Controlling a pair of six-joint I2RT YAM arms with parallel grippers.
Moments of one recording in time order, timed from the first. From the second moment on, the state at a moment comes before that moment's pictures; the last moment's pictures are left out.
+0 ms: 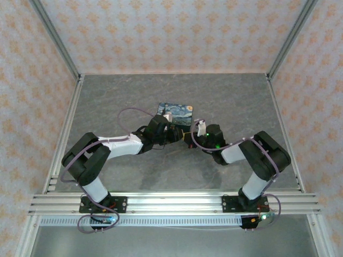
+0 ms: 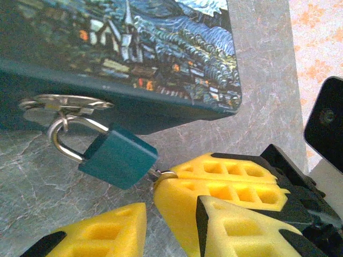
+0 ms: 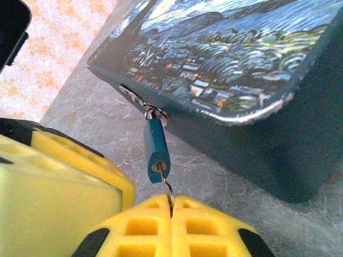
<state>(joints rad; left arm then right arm) -0.67 1.67 0.83 0.19 0.21 -0.91 0.53 1.68 0.45 0.81 -0.42 0.54</state>
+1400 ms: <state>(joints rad) -0.42 1.73 1.02 0.06 0.20 -0.75 0.55 1.71 0.59 0.57 -0.44 0.53</state>
